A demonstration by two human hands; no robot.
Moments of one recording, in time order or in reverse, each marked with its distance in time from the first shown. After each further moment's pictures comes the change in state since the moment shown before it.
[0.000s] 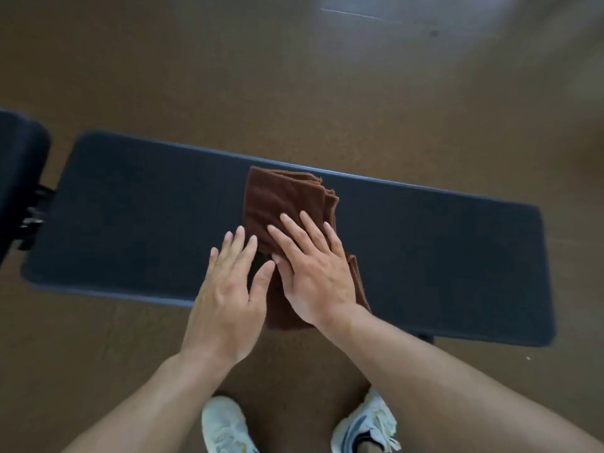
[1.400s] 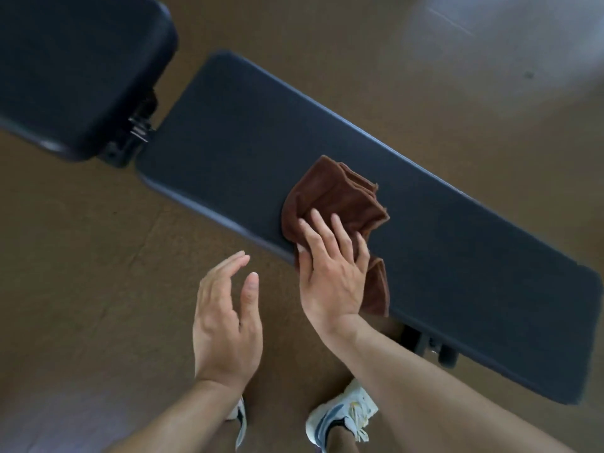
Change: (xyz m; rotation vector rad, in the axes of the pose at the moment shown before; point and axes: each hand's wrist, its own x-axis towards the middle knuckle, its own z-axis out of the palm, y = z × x) left_hand -0.092 -0.092 0.017 -0.378 0.606 -0.209; right_hand -0.028 -0.087 0.035 -0.075 0.092 -0.040
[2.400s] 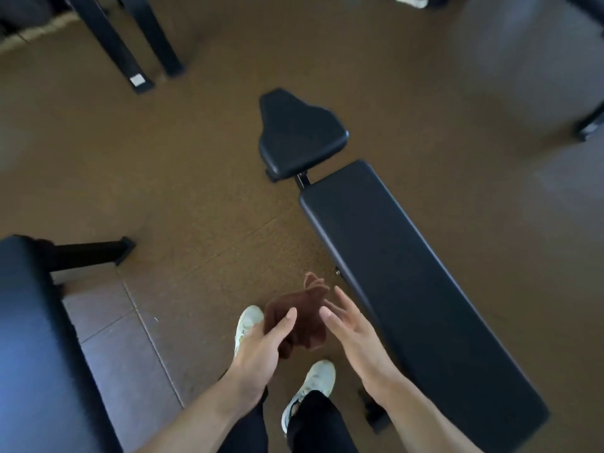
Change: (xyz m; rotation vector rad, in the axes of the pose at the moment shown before) left_hand -0.179 0.199 -0.164 -0.854 -0.018 -0.915; right_hand -0.080 -0.052 -0.293 0.945 -1.089 0.281
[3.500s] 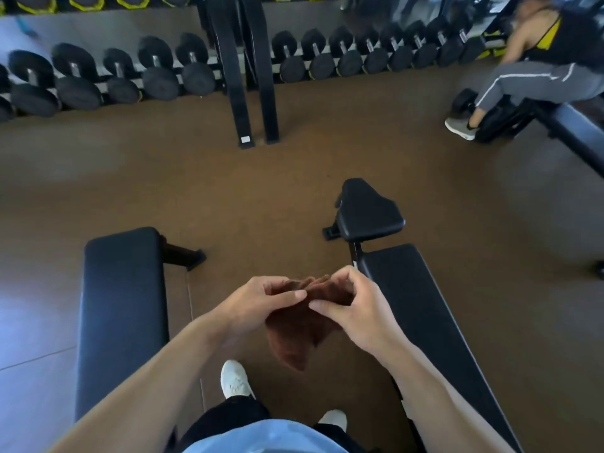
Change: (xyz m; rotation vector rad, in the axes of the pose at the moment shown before) left_hand -0.182 0.114 -0.185 0.197 -0.165 0.475; right_hand -0.148 -0.171 0.177 -0.590 -0.089 -0.594
